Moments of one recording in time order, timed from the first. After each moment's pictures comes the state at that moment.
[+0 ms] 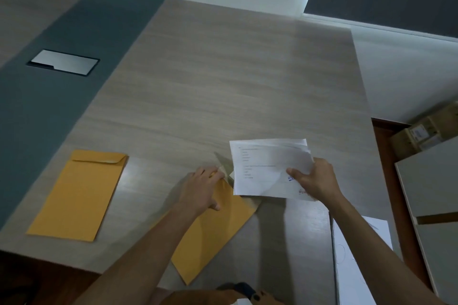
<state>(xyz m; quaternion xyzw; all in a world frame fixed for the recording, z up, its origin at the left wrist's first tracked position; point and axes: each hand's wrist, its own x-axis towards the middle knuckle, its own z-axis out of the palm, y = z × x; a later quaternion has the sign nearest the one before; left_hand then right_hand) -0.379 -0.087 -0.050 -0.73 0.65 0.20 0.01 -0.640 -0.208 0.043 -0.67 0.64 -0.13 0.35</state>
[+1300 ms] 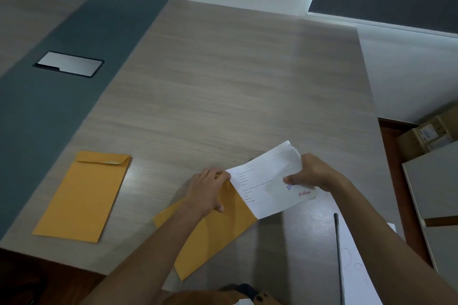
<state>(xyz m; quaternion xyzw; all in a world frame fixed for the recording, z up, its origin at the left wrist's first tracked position) -0.384 -0.091 -0.049 -0.73 0.65 0.23 -0.02 -0.629 -0.246 0.040 -0.68 0.55 0.07 0.48</state>
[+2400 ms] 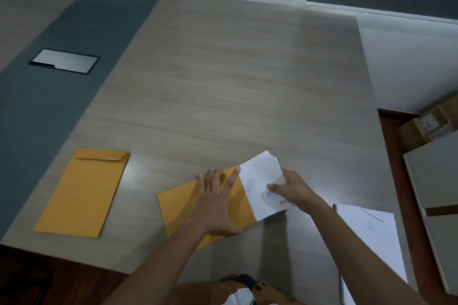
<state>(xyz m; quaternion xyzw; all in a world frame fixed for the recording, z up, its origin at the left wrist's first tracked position) -0.424 -0.058 -0.039 -0.72 0.66 0.21 0.01 -0.626 -0.186 -0.016 -0.58 0.56 -0.04 0.59</state>
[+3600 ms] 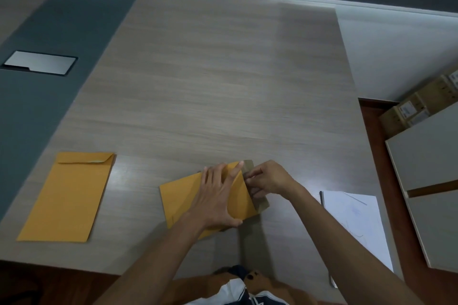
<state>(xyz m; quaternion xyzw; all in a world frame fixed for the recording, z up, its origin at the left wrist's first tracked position) -0.438 -0.067 -0.034 -0.67 0.72 0.20 -0.04 -0.599 -0.176 0.008 -0.58 0.55 0.02 0.60</state>
